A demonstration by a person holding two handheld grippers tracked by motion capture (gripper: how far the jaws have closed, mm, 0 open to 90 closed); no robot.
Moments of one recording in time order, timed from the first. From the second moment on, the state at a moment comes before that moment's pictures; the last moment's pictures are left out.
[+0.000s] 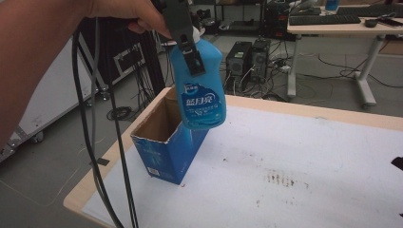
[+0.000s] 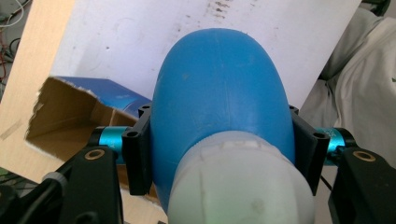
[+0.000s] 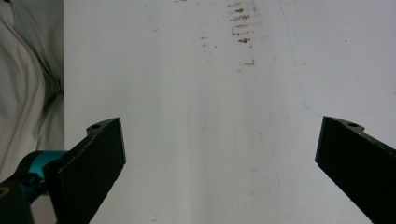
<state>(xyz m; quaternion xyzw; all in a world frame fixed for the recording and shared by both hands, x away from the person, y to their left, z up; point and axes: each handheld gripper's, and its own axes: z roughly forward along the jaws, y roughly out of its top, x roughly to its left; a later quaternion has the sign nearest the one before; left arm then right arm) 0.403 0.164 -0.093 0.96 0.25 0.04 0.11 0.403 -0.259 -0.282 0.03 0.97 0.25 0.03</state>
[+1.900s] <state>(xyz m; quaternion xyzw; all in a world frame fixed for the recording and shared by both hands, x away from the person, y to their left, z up) 0.420 0.253 -0.222 0.96 0.28 0.05 0.07 0.414 -0.267 -0.302 0.07 0.97 0.21 0.00</state>
